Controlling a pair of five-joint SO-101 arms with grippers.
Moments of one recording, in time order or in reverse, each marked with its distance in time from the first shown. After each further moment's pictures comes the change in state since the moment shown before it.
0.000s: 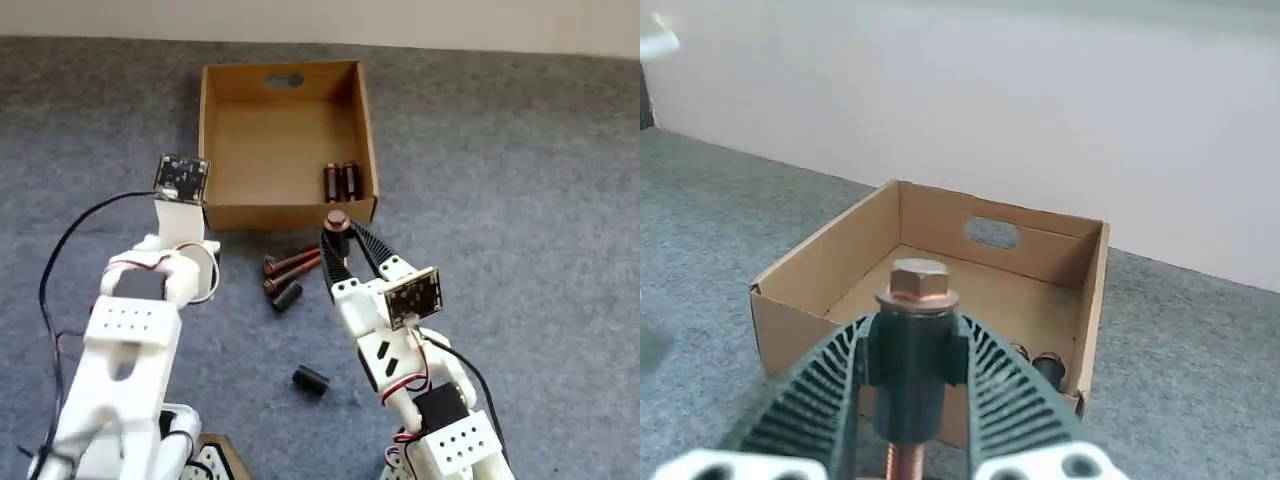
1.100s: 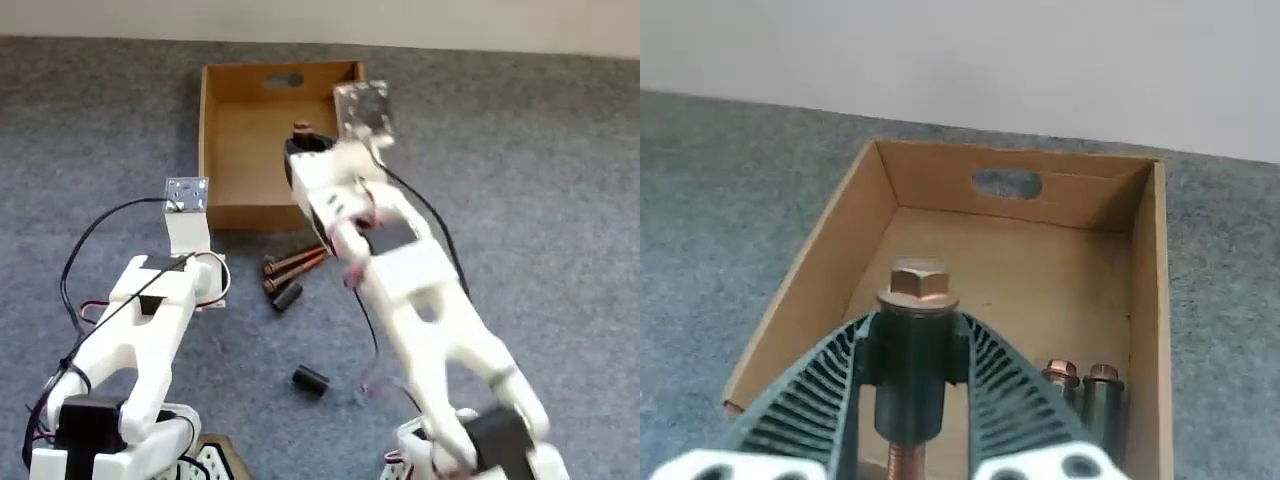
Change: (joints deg) left arm -0.2 20.7 0.0 -8.4 7.2; right arm 0.0 77.4 -66.6 11.6 -12.3
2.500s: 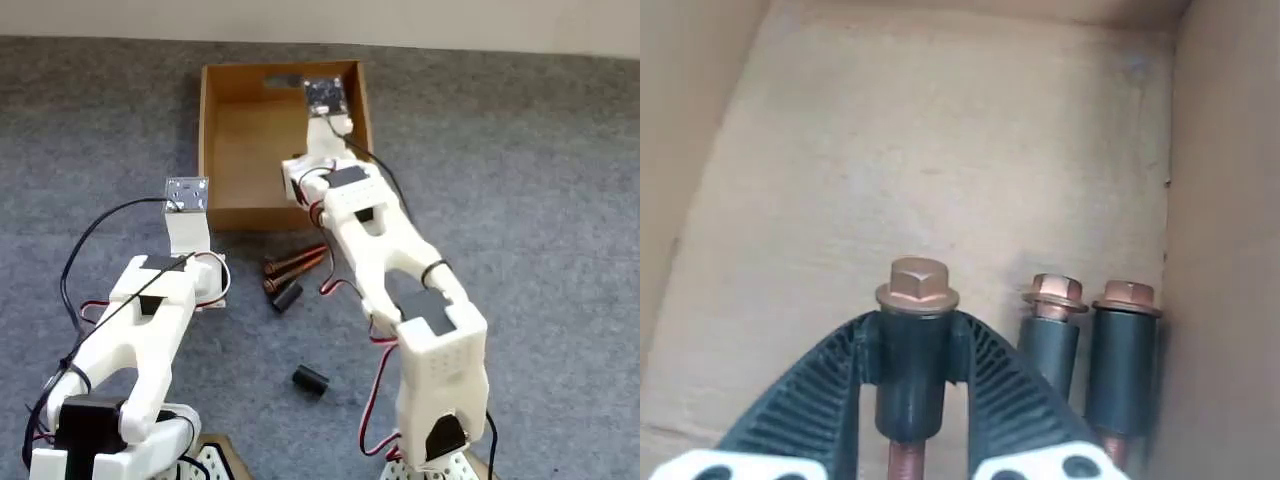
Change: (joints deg) left arm 0.0 0.0 0.0 0.0 0.0; right arm 1.8 40.0 -29.4 13.5 -0.4
